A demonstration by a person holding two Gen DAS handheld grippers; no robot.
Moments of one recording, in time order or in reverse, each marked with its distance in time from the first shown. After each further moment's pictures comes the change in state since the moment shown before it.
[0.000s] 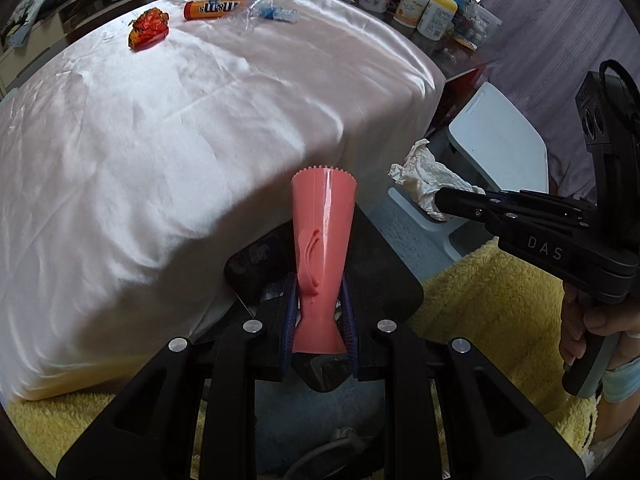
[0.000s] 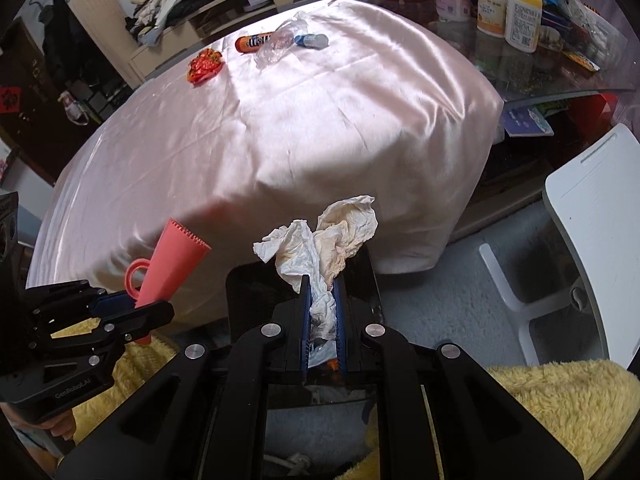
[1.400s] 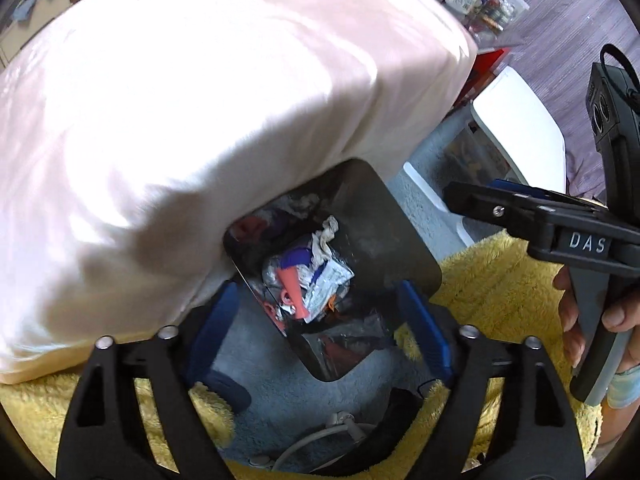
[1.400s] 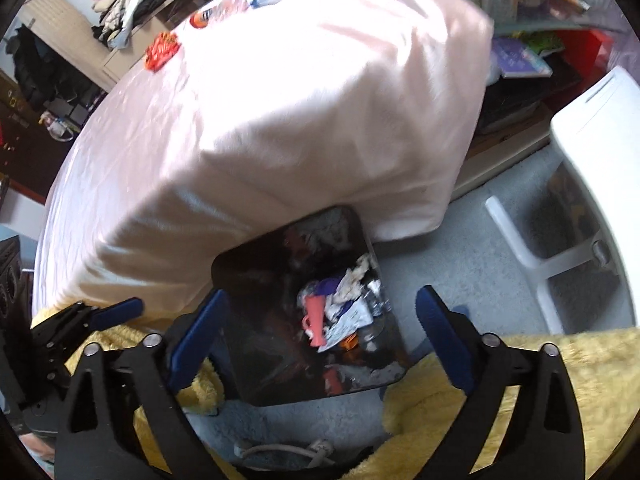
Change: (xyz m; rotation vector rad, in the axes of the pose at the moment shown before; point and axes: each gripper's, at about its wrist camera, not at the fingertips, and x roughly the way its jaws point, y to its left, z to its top) left arm 0.023 0.012 -0.005 -0.053 0.073 0.024; right arm 0.027 -0.021 0.002 0.124 0.081 -0.002
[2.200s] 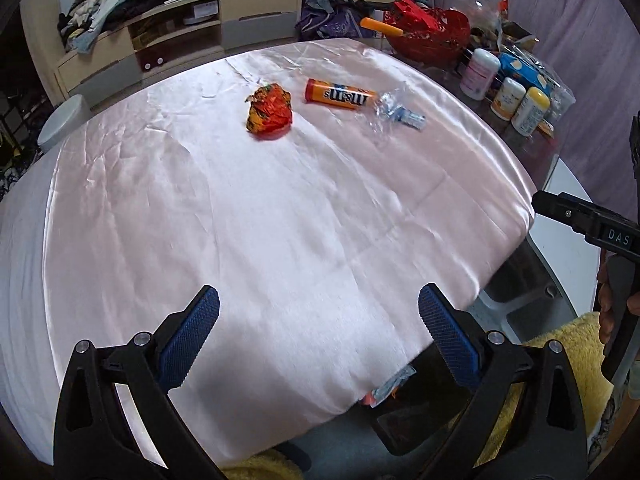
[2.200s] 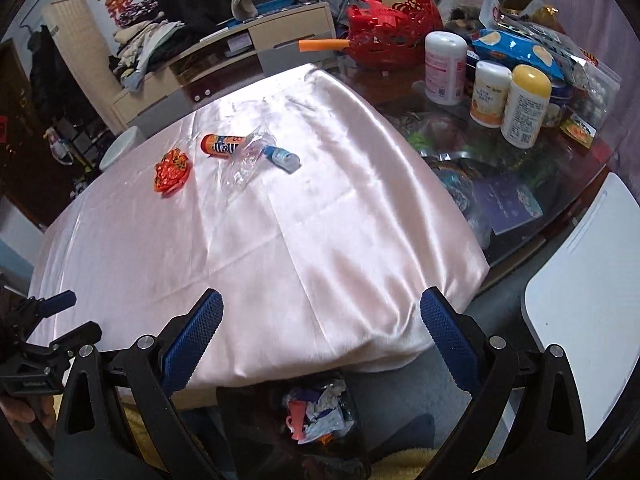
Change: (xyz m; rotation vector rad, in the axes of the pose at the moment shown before) left arm -0.080 0.080 0.103 -0.076 -0.231 0.176; right arm -0.041 0.023 0.123 -0.098 -0.234 -0.041
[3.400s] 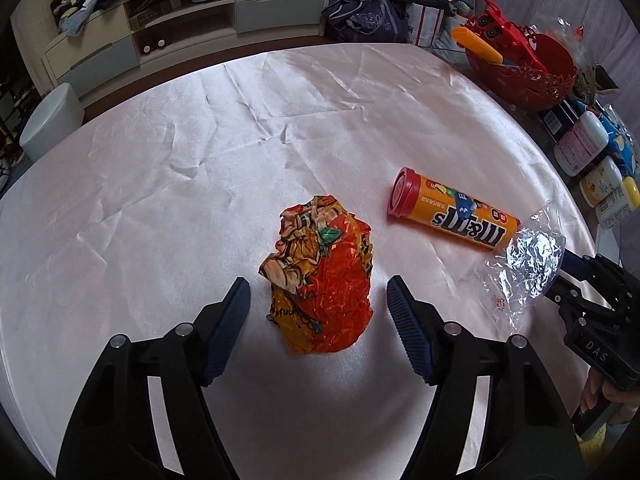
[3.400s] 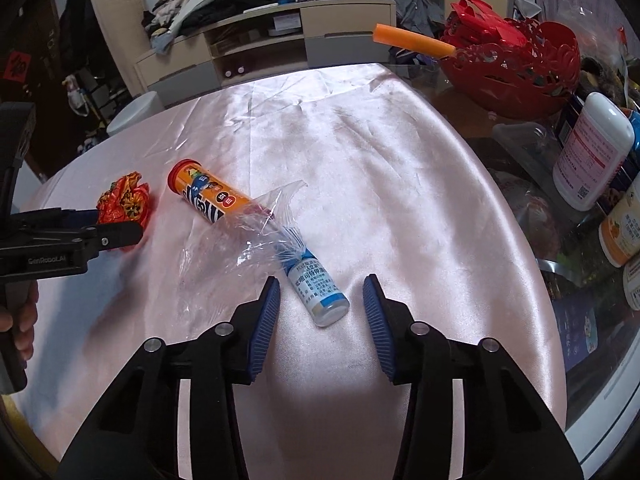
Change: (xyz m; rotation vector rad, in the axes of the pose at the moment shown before) left arm 0.150 0.053 0.156 -0.073 0.059 0.015; right arm 0.140 0.040 0.103 -0.228 0.019 0.036
